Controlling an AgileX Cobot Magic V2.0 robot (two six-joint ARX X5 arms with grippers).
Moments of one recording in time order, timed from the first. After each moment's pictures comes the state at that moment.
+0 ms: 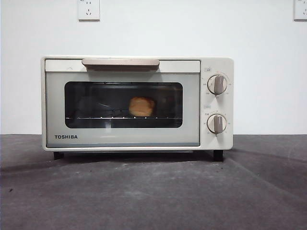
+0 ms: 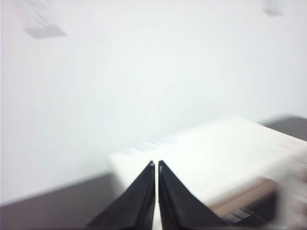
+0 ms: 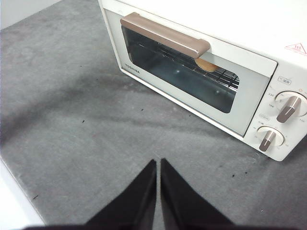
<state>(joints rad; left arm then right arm) -0.13 0.45 0.73 -0.15 0.23 0.10 0.85 0.80 0.93 -0.63 0.03 0.16</state>
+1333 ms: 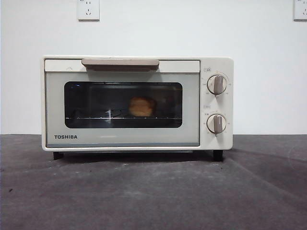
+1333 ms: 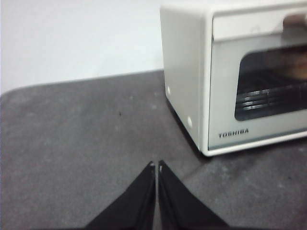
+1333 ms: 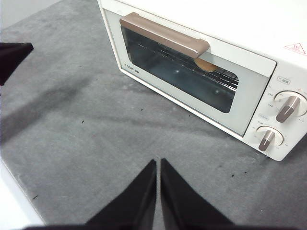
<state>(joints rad) -0.02 0.01 0.03 -0.11 0.10 0.11 0.85 0.80 0.93 -0.63 0.03 0.16</state>
